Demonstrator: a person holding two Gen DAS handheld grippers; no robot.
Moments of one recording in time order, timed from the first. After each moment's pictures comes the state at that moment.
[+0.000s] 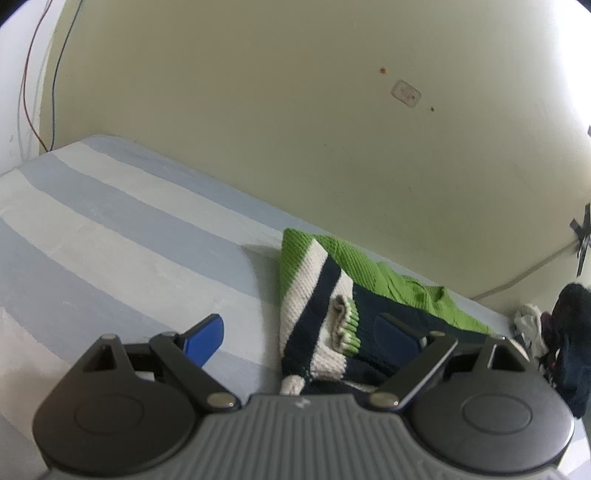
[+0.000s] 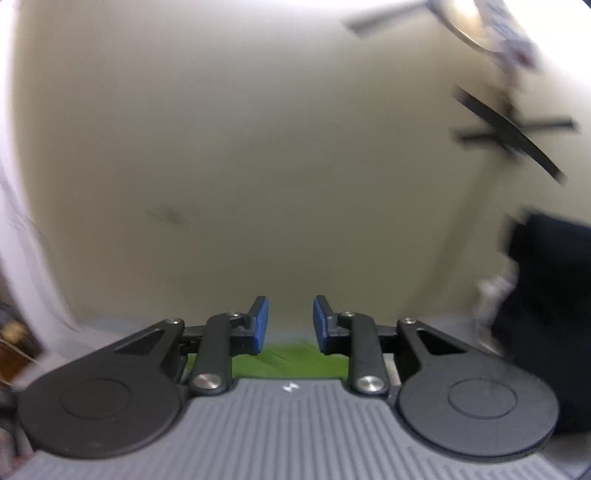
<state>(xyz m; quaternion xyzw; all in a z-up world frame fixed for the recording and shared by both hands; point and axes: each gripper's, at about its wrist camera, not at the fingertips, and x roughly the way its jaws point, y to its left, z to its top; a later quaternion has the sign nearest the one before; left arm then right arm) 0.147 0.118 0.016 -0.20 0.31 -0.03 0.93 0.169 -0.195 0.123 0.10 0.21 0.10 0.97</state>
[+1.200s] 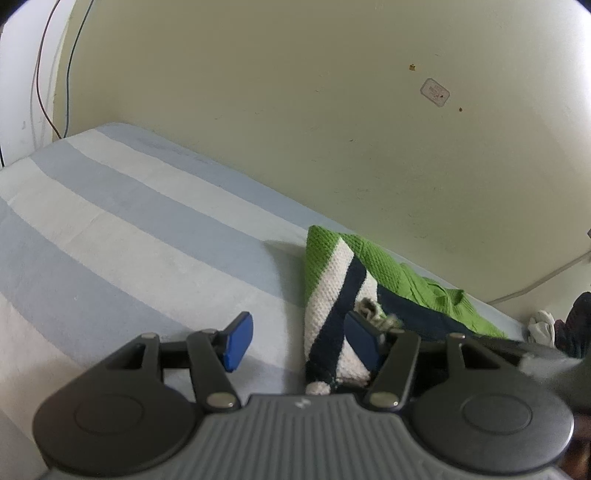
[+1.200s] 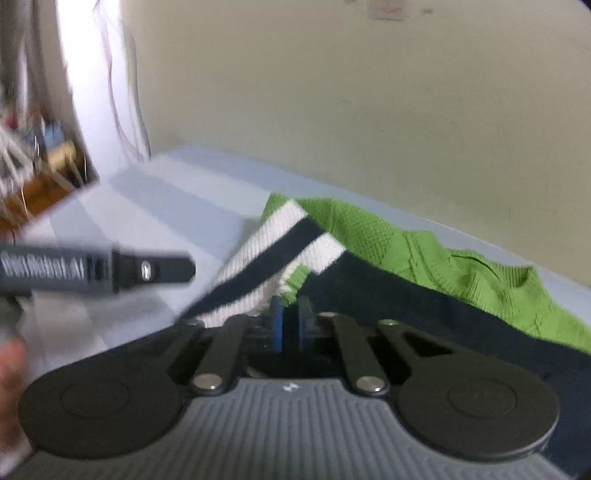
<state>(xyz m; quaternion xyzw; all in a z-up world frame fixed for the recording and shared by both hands) 0.155 0.133 0.010 -0.22 0.33 0.00 0.92 0.253 0.010 0.008 -0.05 0.34 0.29 0.89</state>
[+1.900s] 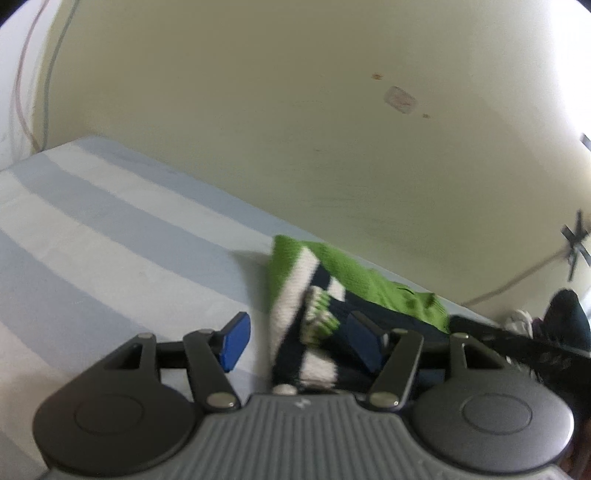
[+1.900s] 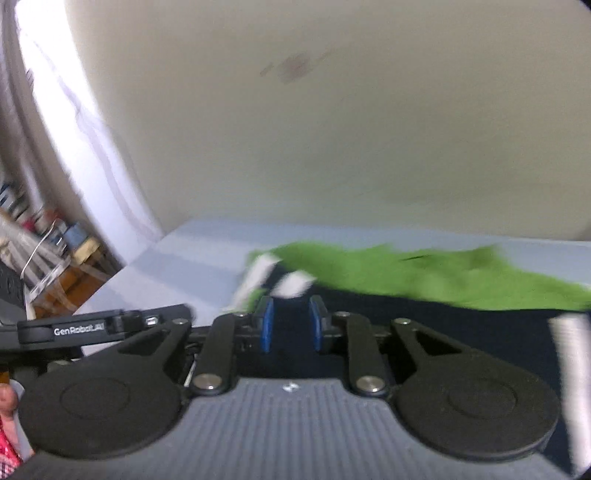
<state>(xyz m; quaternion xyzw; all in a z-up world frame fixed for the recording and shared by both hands) 0.148 0.120 0.017 -0.21 0.30 -0.05 0.93 0.242 -0.074 0.031 0.10 0.32 0.29 0.90</state>
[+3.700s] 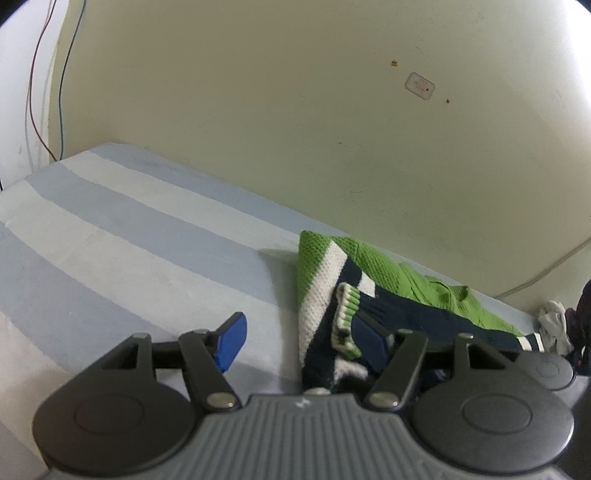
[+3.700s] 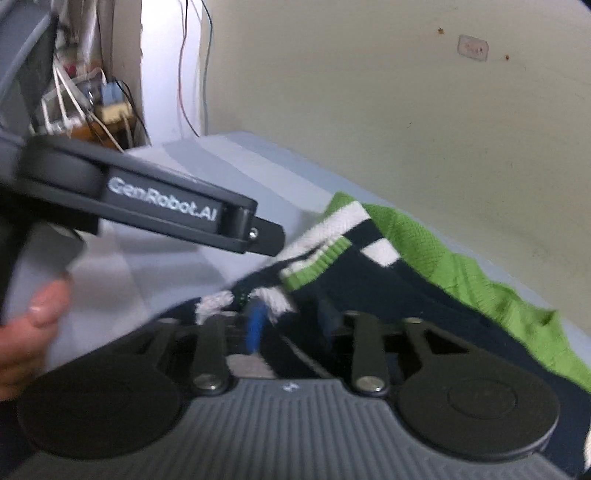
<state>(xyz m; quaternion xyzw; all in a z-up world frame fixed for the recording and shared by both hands) 0.155 0.117 0.010 -0.18 0.31 0.00 0.93 0.206 0.029 -0.005 -0.15 0.29 0.36 0.87</state>
